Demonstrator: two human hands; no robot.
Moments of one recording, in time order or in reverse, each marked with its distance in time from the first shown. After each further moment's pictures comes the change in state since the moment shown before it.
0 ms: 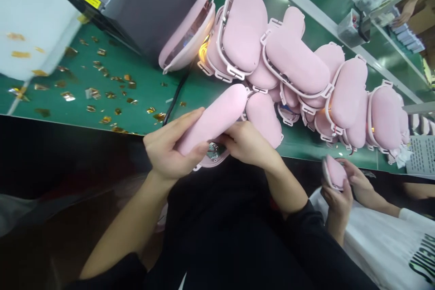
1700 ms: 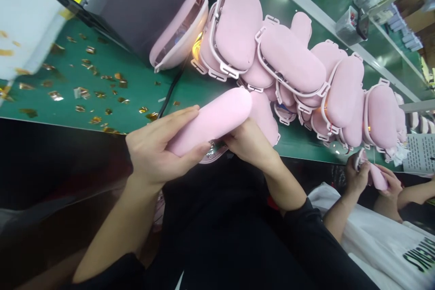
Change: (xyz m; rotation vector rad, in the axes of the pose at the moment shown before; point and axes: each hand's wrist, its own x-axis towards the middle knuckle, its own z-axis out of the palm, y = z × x) left_hand 0.015 0.006 -0.006 0.104 -0.029 0.171; right_hand -0.002 0.006 -0.004 -0.133 0.135 -0.056
